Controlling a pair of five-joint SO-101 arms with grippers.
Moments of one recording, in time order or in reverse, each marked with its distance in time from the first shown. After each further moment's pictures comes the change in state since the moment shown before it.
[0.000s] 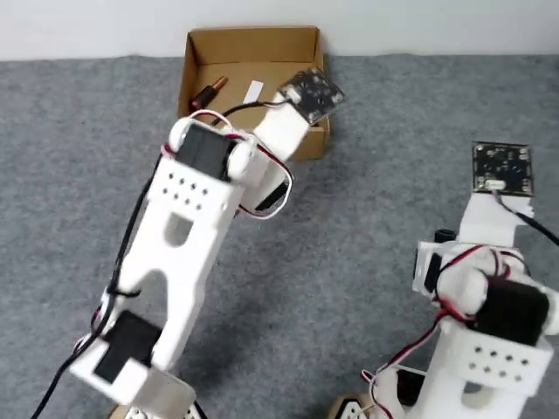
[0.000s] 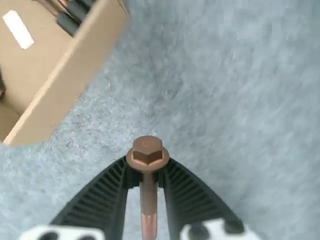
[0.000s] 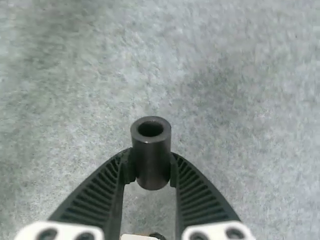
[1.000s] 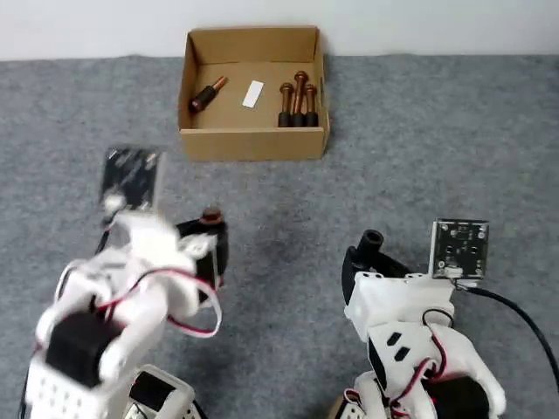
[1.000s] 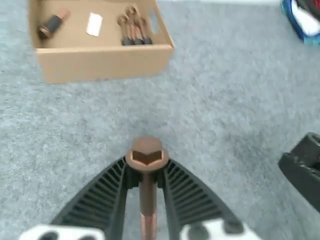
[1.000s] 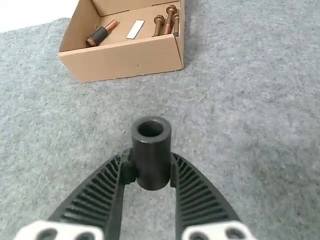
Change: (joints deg) left arm -3.4 -64.1 53.7 -16.4 37.3; right arm -27.5 -36.6 31.7 -20.5 -25.7
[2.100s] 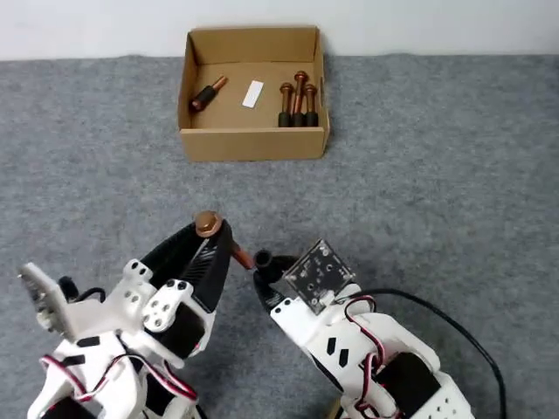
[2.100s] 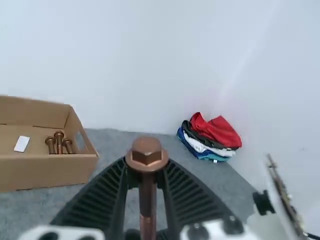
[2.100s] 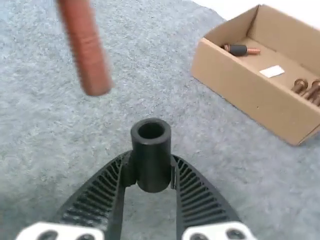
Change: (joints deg) left arm 8.4 -34.0 23.3 -25.9 6.9; right arm -28.0 -0.1 18.2 -24.1 25.6
